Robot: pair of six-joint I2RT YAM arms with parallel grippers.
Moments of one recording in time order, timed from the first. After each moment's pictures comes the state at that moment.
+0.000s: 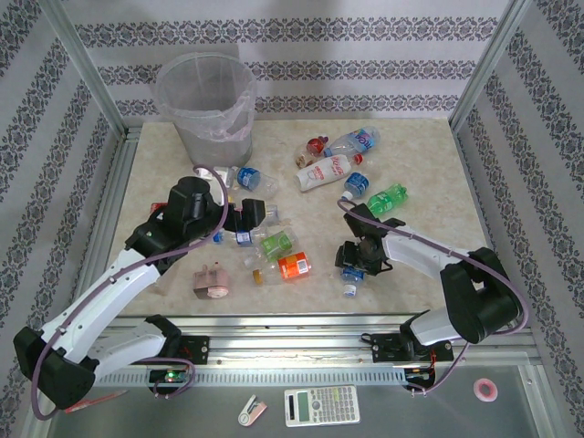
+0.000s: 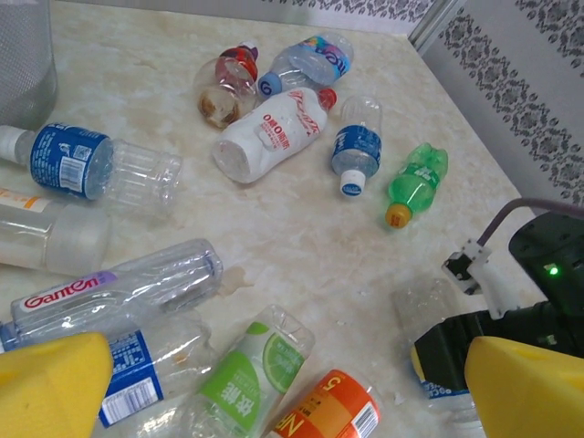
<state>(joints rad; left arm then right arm) -0.53 1.02 0.99 -0.46 0.09 -0.42 0.47 1.43 0.73 -0.67 -0.11 0.70</state>
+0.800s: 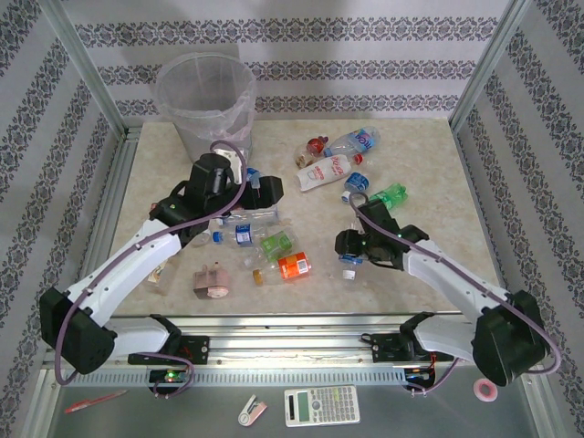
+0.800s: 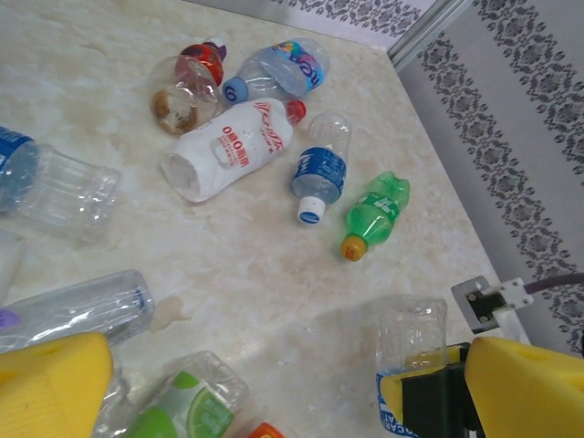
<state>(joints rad) -0.53 1.26 1.14 -0.39 0.17 -0.57 0.48 1.15 0.74 -0.60 -0.09 0.61</state>
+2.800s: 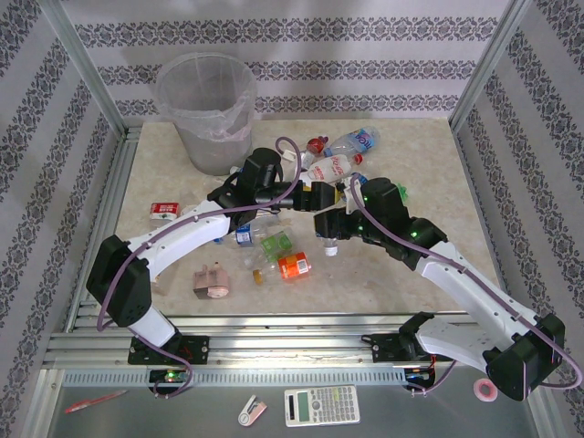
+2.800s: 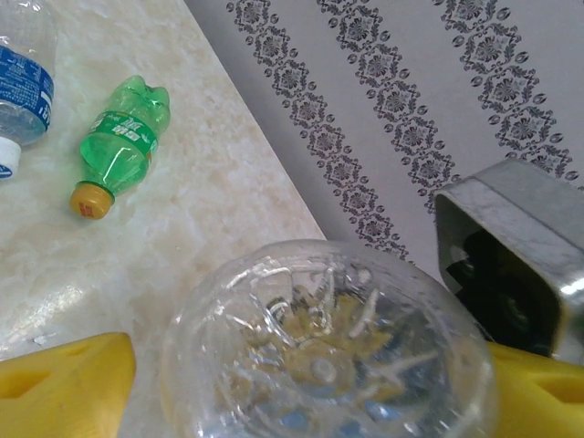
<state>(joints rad) -0.67 1.60 1.27 -0.05 0.59 -0.71 0.58 1.06 0.94 -0.50 -0.29 0.39</state>
